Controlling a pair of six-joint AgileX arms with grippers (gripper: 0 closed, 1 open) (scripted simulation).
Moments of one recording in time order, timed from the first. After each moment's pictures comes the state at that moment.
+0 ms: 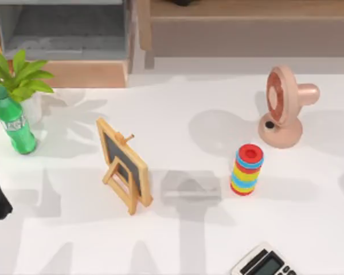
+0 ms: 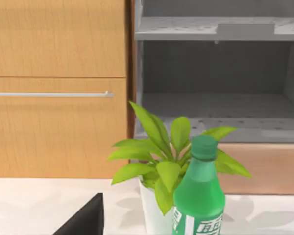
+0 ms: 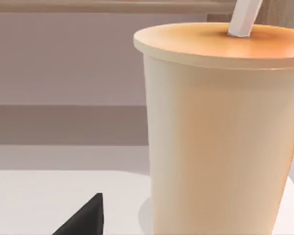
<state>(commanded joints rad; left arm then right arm) 0.00 0.00 0.00 0.00 0.00 0.00 -0.78 2.12 0.47 1.66 -0.74 0.01</state>
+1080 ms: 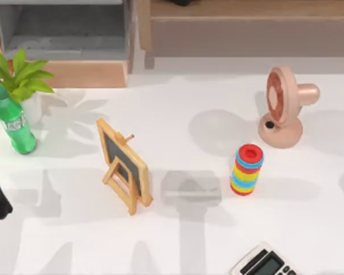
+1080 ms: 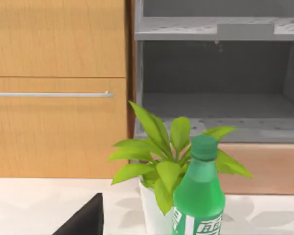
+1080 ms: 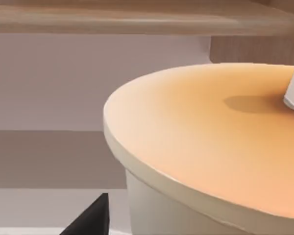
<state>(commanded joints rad) 0.00 0.00 0.00 0.00 0.00 0.00 -0.62 2.20 0.74 1.47 -0.58 0.01</state>
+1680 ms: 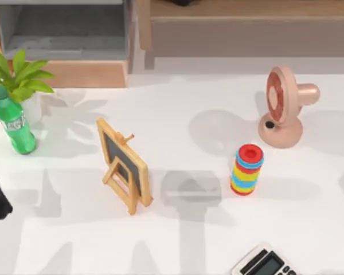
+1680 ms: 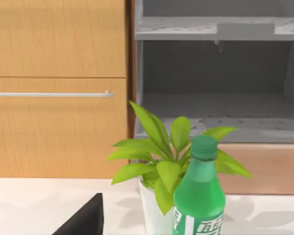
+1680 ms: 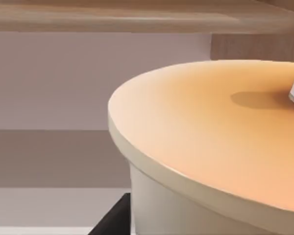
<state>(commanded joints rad) 0.00 0.00 0.00 0.00 0.00 0.00 -0.62 2.20 0.74 1.47 -0.58 0.01</state>
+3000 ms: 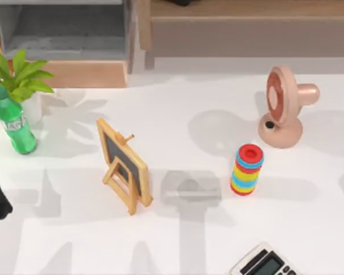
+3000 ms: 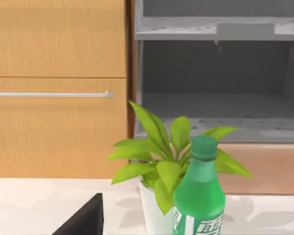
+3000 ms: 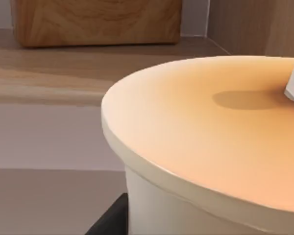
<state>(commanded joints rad) 0.00 0.00 0.00 0.00 0.00 0.00 -0.61 2.11 0.78 1.40 -0.56 0.00</state>
